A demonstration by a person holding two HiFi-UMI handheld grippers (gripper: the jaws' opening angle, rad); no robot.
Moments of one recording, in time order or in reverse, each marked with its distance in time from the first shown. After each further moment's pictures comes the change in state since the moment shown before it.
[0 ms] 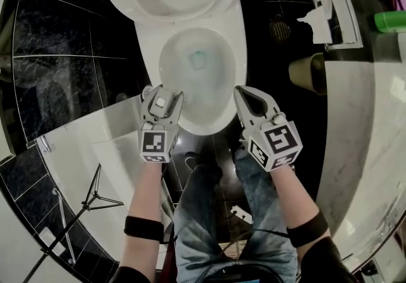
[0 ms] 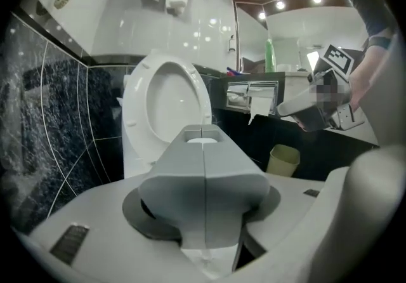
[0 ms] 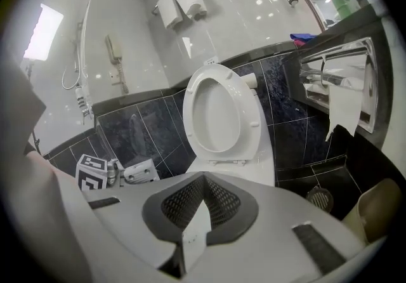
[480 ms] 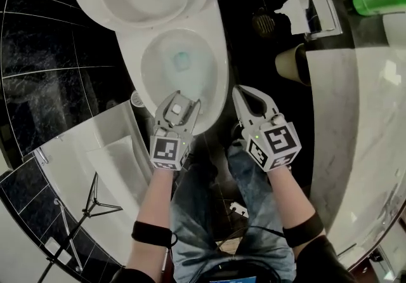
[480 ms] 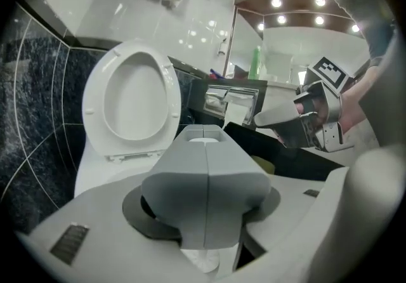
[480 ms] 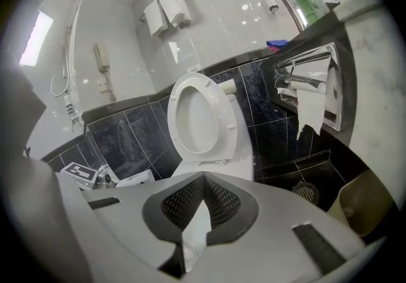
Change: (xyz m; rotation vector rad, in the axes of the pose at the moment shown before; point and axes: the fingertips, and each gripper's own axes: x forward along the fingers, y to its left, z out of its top) left arm 0.025 -0.101 0.031 -0.160 -0.022 -0.150; right arm -0.039 -0.043 0.000 0.063 -0.034 -0.097
